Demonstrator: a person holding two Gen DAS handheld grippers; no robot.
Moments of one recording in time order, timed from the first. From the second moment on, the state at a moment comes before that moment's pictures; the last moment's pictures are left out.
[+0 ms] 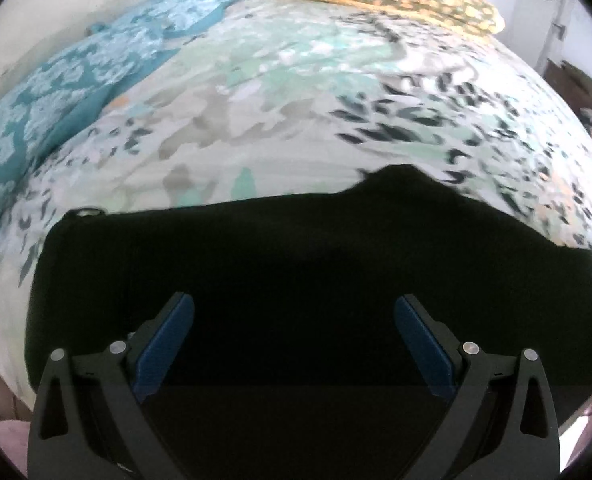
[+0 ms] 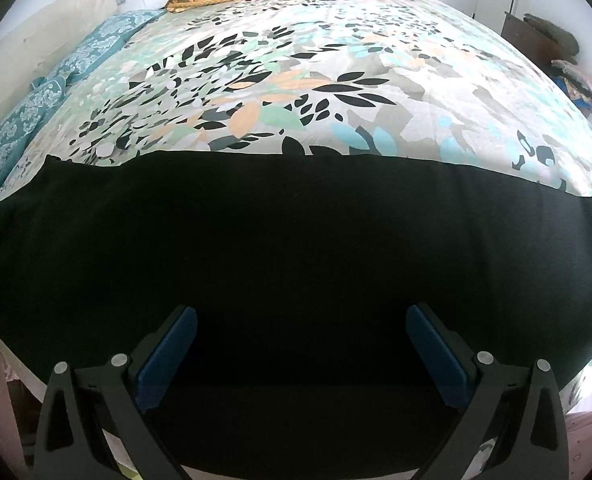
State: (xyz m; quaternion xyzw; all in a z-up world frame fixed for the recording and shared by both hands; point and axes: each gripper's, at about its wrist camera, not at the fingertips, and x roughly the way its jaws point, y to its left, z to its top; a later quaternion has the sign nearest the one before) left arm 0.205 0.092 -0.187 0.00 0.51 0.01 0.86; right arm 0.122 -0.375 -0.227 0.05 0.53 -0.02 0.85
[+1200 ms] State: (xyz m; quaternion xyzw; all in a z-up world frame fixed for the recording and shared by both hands) left arm 0.190 0.037 -0.215 0.04 0.56 -0.03 0.83; right arm 0.128 -0.677 -0.193 0.19 0.54 -0.20 0.80
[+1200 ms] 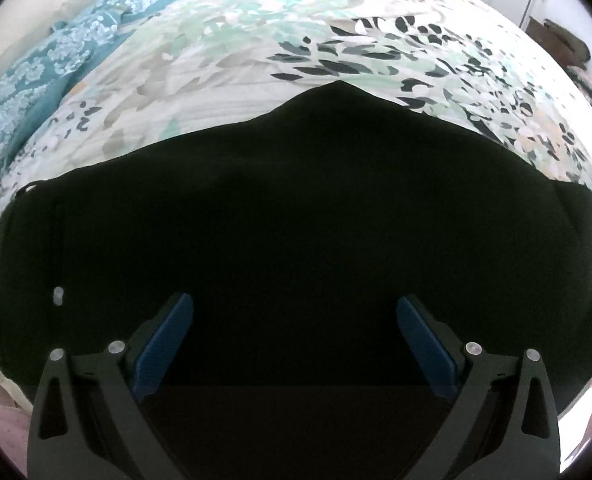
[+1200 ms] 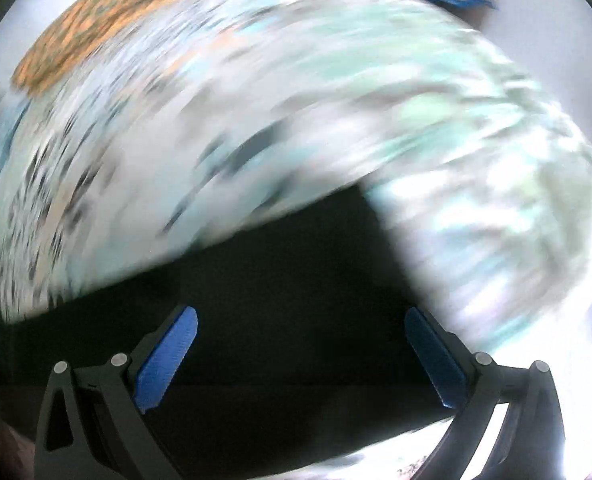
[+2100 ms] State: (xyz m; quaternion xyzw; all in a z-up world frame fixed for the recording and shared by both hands) left arm 0.182 0.036 -0.179 0.01 0.54 -0.02 0.84; right arm 0.092 -0.708 -0.211 0.40 0.51 0.08 0.76
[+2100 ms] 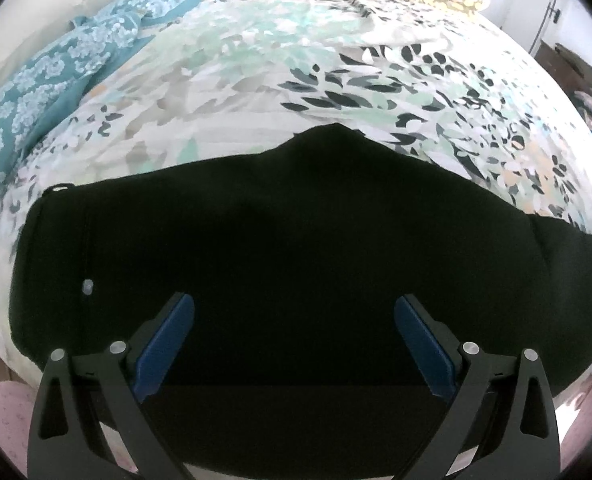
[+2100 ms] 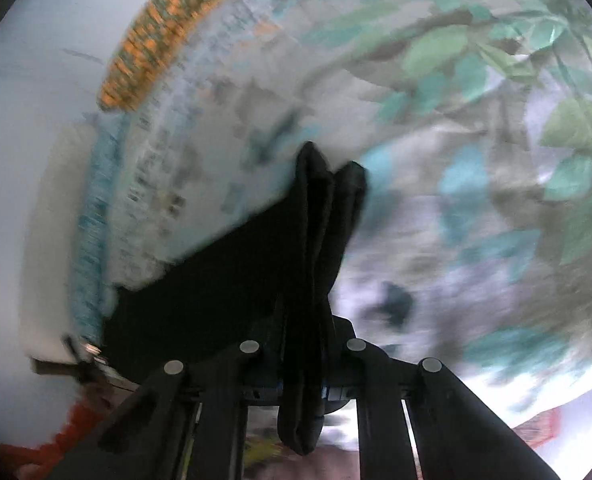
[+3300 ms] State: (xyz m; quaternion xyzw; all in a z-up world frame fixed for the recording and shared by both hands) left arm 0.157 0.132 -0.167 -0.21 0.50 -0.04 0.84; right arm 0.172 -0.230 -0.166 0.29 0.47 0.33 0.77
